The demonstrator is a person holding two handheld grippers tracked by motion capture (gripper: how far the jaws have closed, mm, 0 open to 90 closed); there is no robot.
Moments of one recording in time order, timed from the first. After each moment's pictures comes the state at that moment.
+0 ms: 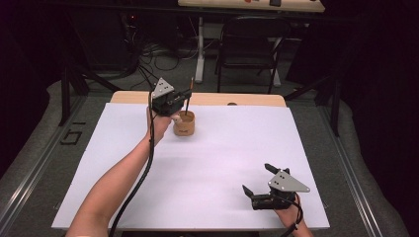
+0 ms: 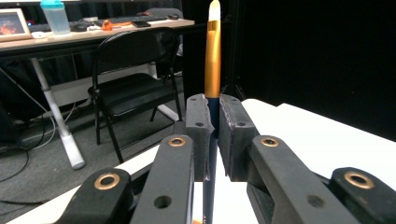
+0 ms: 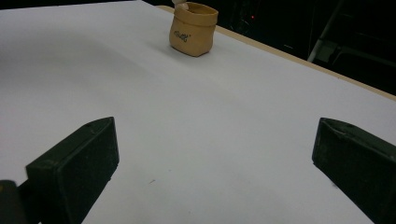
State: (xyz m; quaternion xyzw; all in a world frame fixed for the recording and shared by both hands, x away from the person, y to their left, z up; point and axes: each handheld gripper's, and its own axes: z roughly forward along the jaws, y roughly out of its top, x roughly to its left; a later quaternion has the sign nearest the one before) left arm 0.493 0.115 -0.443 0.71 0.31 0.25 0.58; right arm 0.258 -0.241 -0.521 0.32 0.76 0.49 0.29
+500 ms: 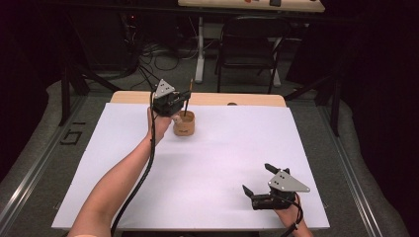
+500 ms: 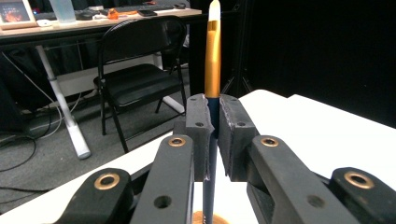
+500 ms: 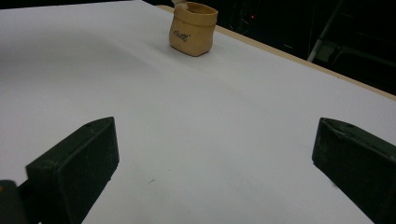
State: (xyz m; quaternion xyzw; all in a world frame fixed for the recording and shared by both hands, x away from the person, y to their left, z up) left arm 0.503 0.115 -0.456 0.72 0.32 0.25 0.57; right arm 0.258 -0.241 -0.521 0.32 0.76 0.49 0.29
